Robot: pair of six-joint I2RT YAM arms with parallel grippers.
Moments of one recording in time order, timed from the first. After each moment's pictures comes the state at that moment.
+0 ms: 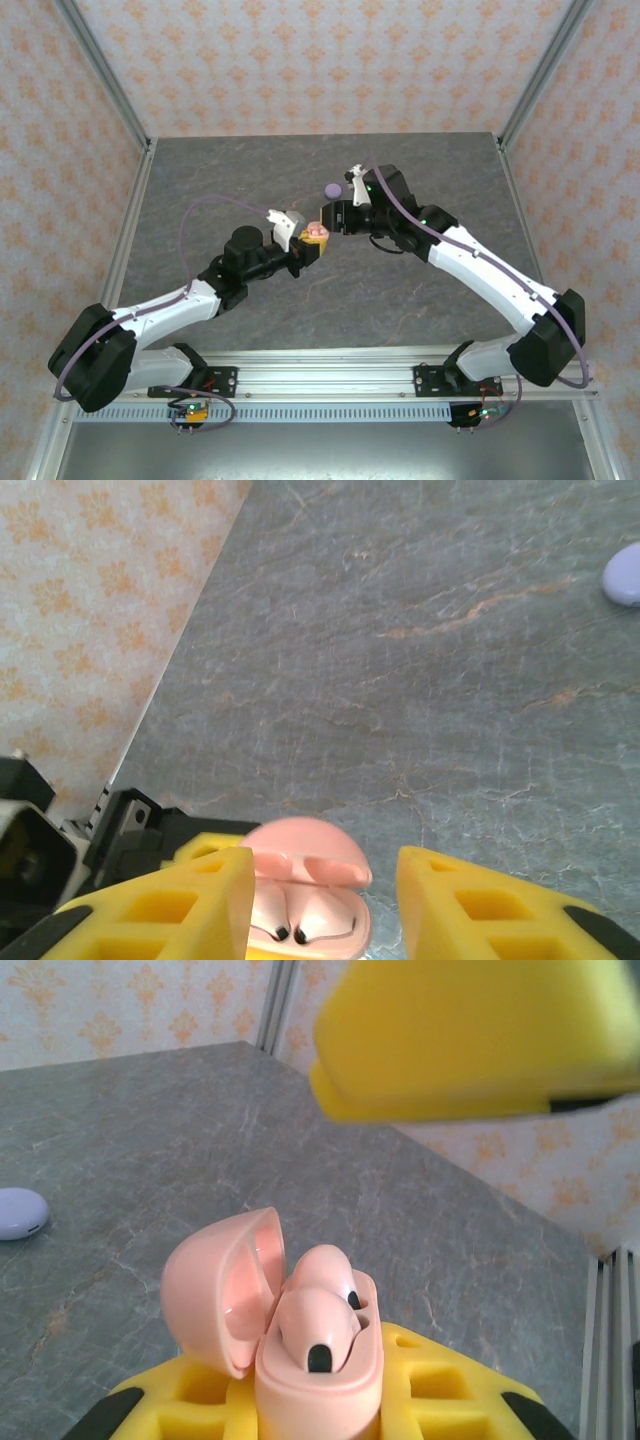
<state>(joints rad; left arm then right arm) -0.62 1.22 0.56 0.44 0.32 -0.21 0.69 1.35 1.25 -0.50 -0.22 0.54</state>
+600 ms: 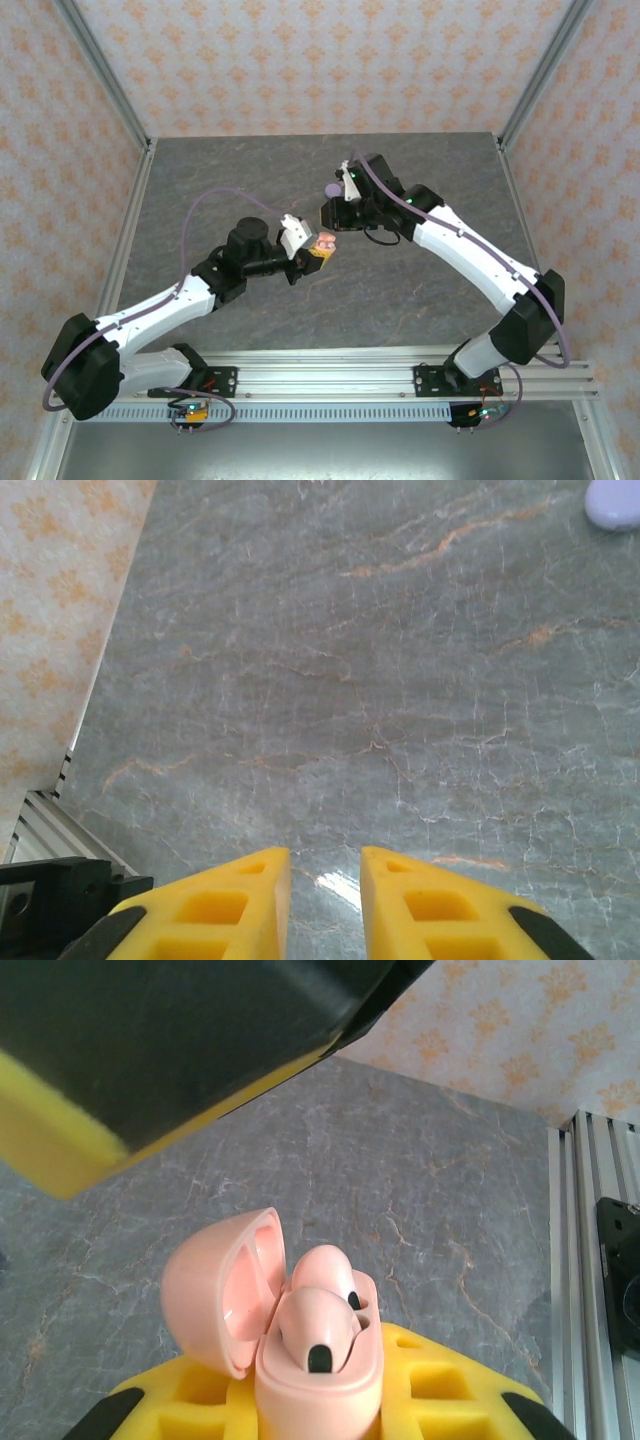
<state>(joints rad) -0.64 1.16 0.68 0.12 0.45 0.06 0.69 1.51 1.46 -0.76 -0.24 0.53</state>
